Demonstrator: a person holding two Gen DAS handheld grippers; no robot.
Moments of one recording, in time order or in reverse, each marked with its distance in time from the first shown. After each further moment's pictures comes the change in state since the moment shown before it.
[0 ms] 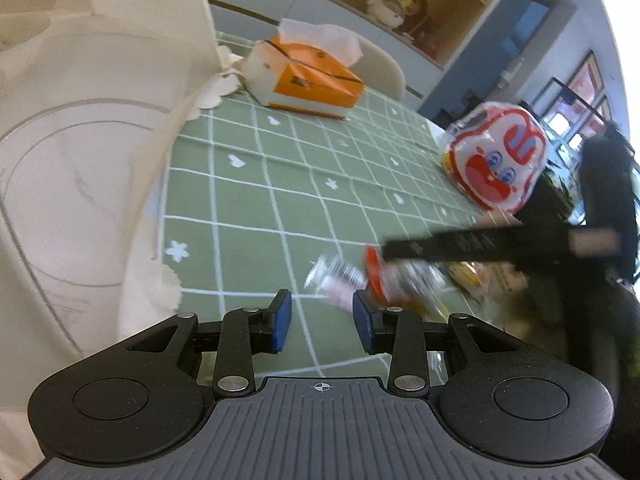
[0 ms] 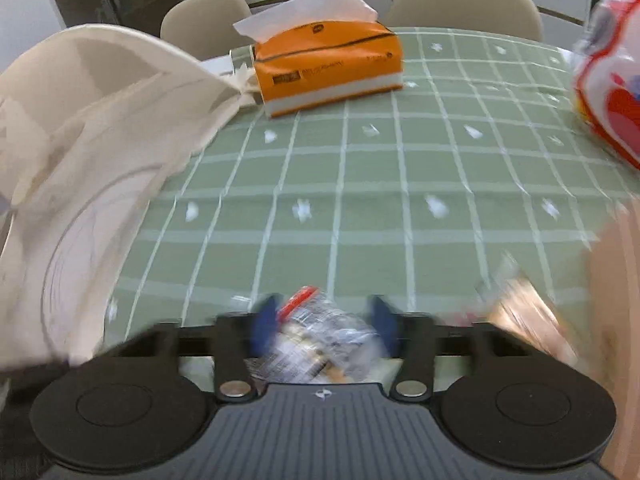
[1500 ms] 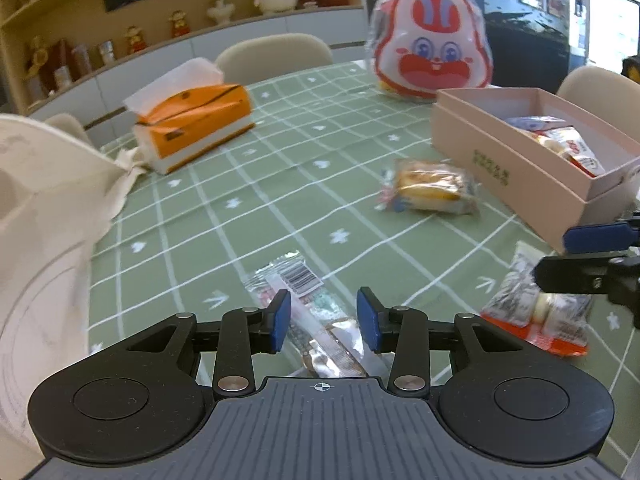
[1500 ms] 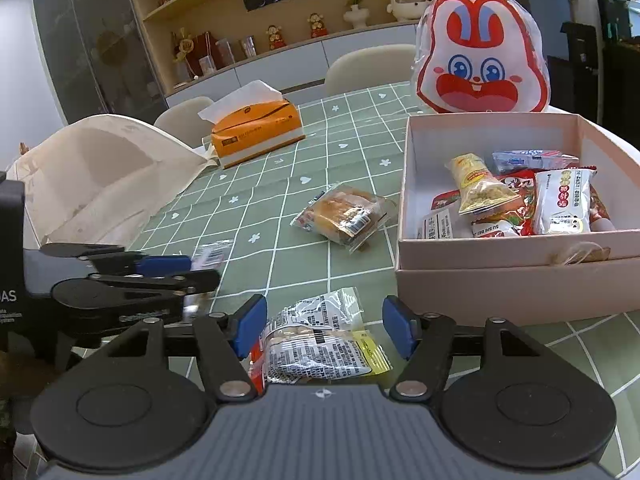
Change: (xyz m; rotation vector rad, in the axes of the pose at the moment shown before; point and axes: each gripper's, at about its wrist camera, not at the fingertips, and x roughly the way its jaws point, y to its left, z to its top) left arm 0.049 -0.121 -0.041 0.579 -0.002 0.253; right arm -0.093 -0.087 -0.146 0.137 -0.349 0.010
